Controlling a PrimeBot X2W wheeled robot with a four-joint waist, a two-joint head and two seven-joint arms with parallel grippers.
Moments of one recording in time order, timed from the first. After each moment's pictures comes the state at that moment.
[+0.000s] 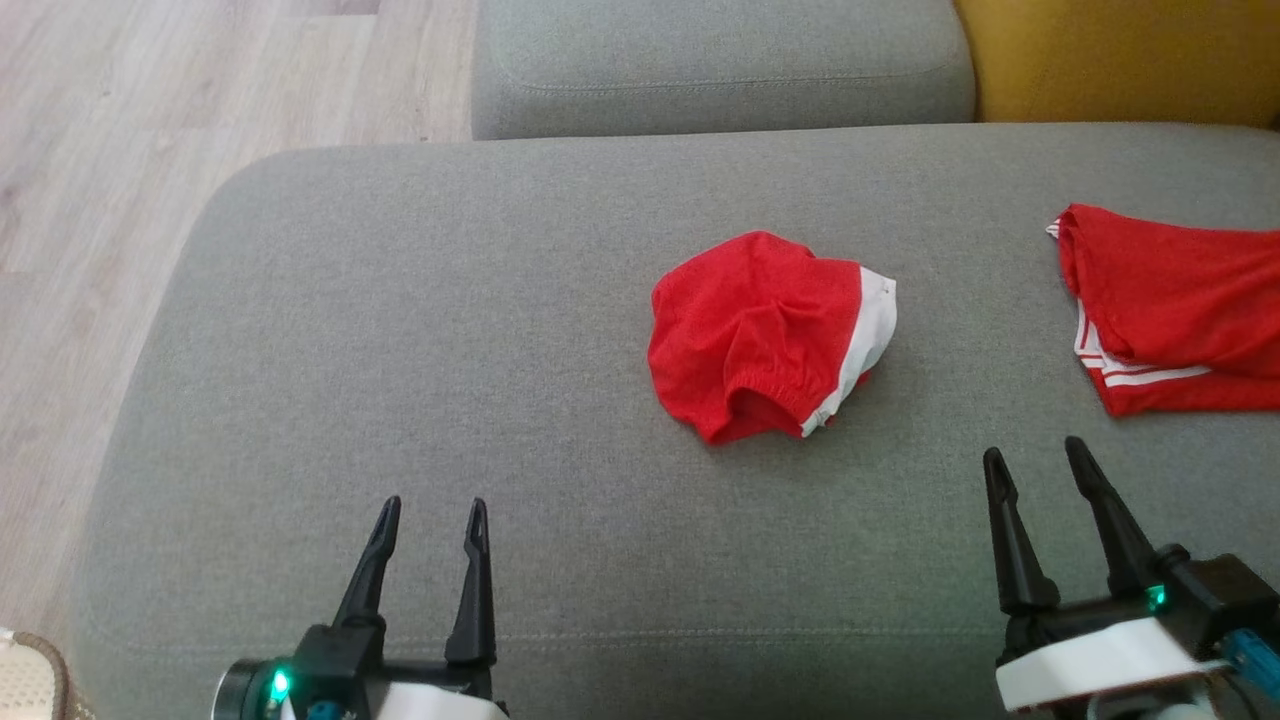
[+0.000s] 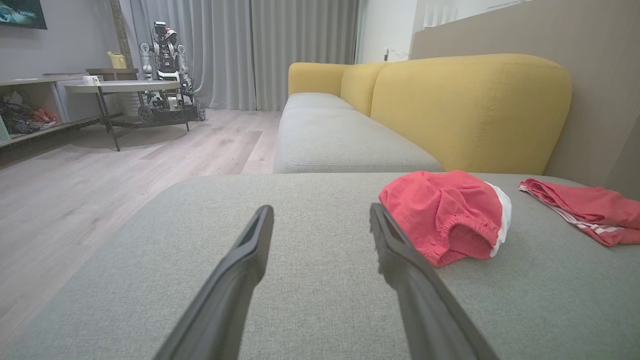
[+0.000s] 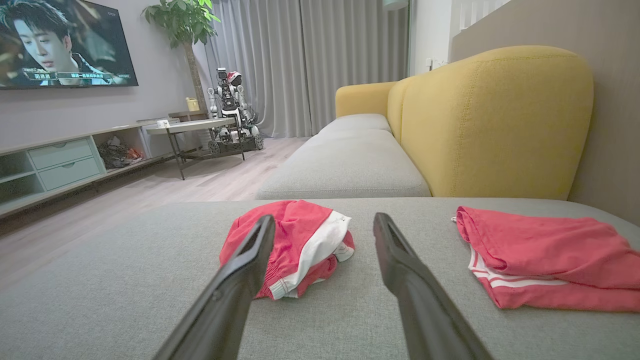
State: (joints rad) left arm 0.20 0.06 -0.31 -0.06 -0.09 0.15 -0.25; right arm 0.14 -0.04 -0.05 -0.01 0.15 0.13 -0.25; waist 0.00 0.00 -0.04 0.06
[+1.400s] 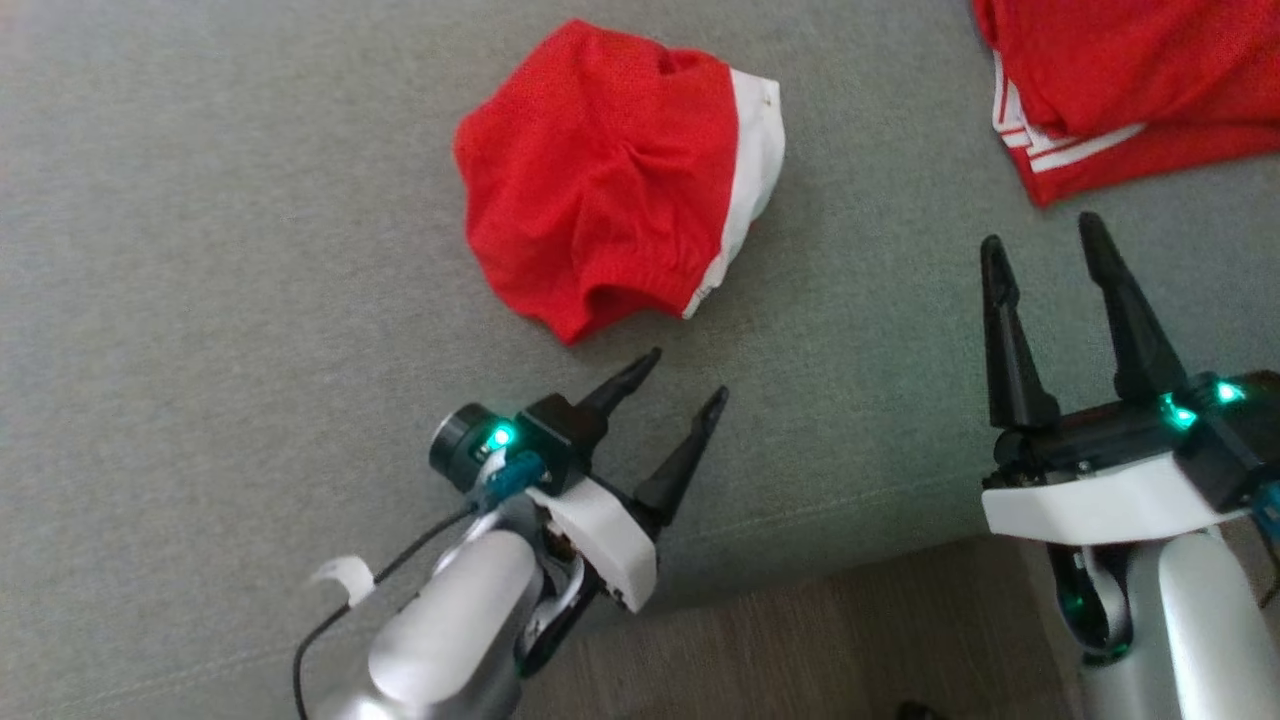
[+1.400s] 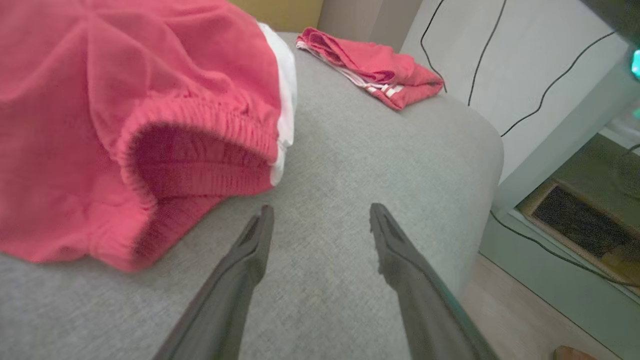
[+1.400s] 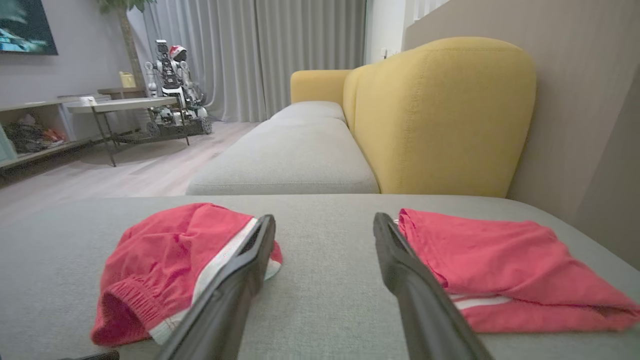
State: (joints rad) left arm -0.41 0.06 -0.73 0.44 -0.31 -0.11 -0.25; right arm -0.14 -0.04 0.00 -0.10 0.11 0.13 -0.25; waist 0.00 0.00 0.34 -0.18
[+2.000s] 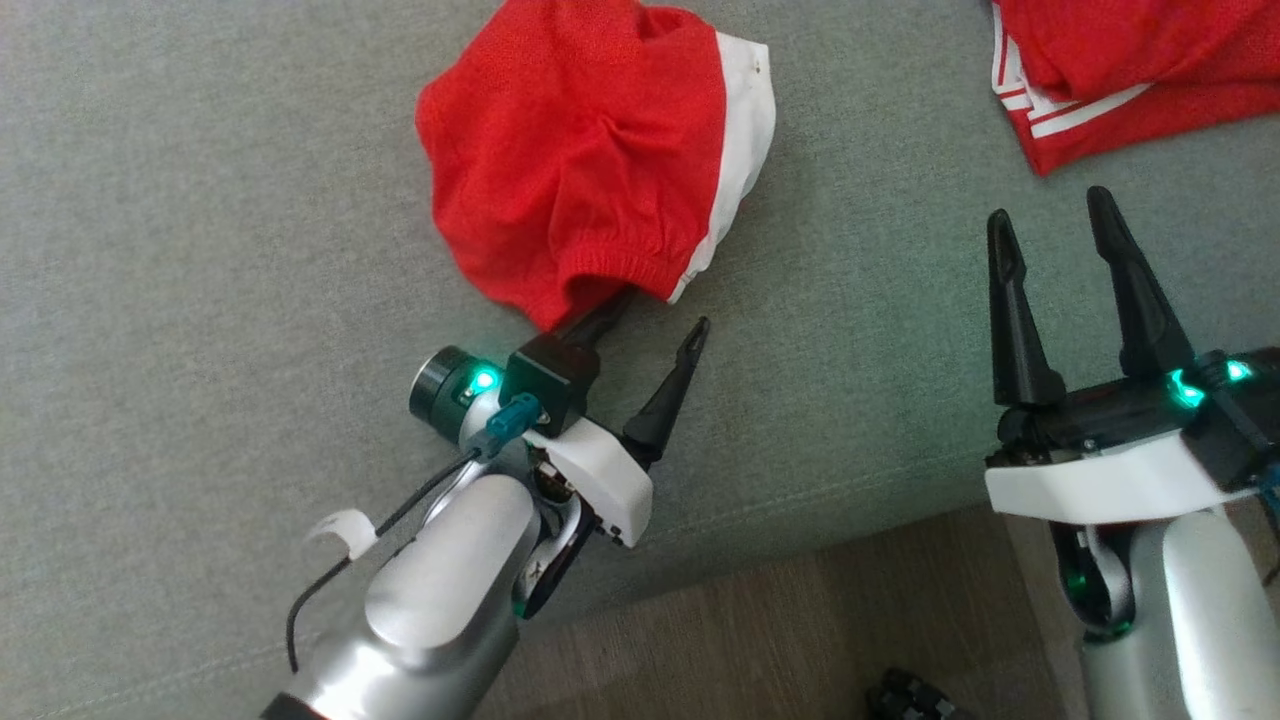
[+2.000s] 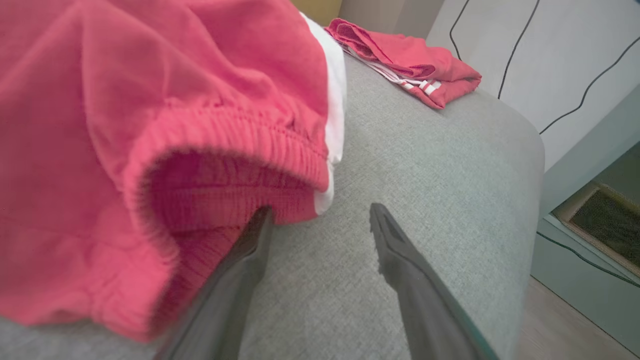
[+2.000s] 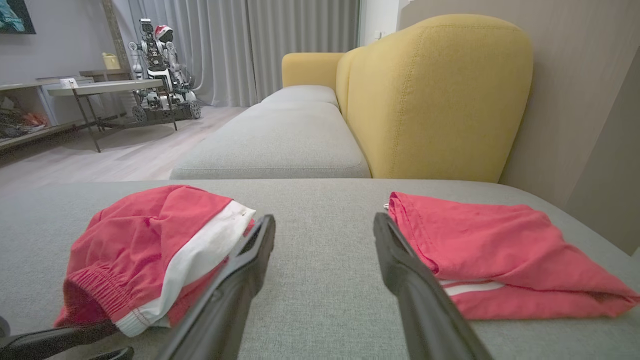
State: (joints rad) left arm -0.52 0.05 -0.74 0.50 -0.32 -0.03 -0.25; right arm -0.18 -0.04 -0.01 -0.09 0.11 0.13 -0.26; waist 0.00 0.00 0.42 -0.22
